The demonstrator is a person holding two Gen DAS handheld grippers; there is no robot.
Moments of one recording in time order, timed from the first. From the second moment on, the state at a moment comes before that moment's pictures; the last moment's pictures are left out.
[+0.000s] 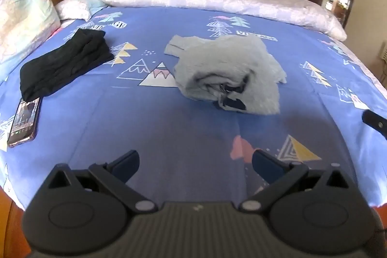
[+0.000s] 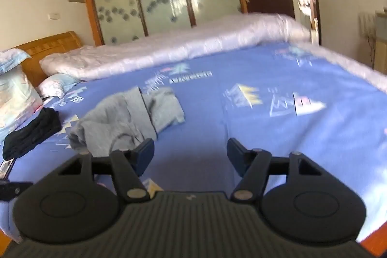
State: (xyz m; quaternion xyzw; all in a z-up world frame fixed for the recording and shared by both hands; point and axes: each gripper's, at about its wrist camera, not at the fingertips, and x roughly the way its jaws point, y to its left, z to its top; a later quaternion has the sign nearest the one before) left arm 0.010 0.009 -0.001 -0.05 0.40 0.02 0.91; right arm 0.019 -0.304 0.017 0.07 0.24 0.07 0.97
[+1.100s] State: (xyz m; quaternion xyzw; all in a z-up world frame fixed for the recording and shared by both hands) left arm -0.039 -0.027 0.006 -0.01 0.36 -0.02 0.93; right arm -0.029 -0.261 0.048 0.02 0.15 0.11 0.98
